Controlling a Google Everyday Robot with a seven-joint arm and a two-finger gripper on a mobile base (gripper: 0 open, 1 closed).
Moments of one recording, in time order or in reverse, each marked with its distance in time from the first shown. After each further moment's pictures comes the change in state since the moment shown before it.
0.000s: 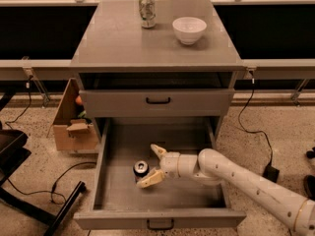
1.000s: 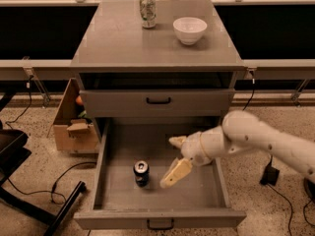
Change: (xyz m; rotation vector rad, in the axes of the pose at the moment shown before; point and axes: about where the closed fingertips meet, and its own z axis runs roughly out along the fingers) arm -0.097 0.064 -0.126 -0.093 0.407 0.031
